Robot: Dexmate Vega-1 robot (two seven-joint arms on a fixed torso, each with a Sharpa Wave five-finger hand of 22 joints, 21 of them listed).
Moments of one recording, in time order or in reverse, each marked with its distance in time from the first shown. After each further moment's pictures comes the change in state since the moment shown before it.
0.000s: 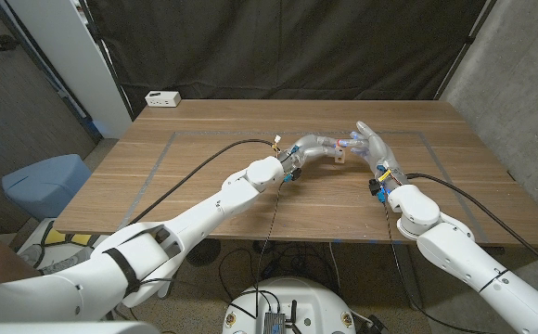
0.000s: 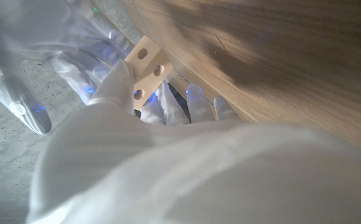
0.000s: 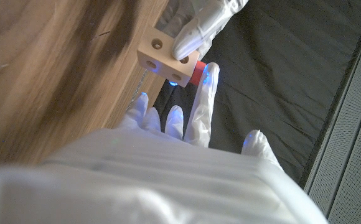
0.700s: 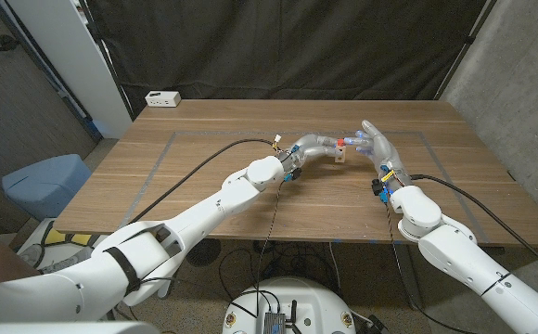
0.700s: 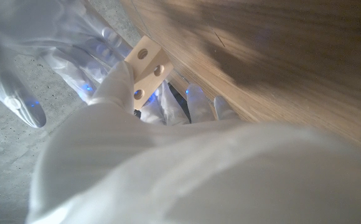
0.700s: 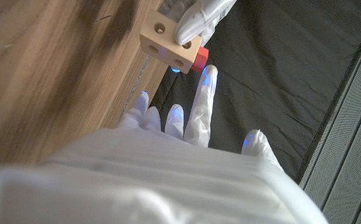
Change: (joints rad) left arm -0.004 0.000 0.002 0.000 0.003 -0.002 -0.001; left_hand 0.000 0.000 0.000 0.000 0.000 0.000 0.000 0.000 0.000 0.000 0.000 0.000 0.000 0.000 0.000 0.000 0.000 0.000 0.000 0.000 0.000; right arm -0.023 0.002 0.017 -0.019 -0.023 0.001 -0.054; right_hand 0.000 0.000 0.004 -0.004 0.000 -0.059 -0.018 -0.040 0.000 0.008 0.034 -0.012 0.002 0.014 0.004 0.000 0.000 0.018 -0.007 0.000 0.000
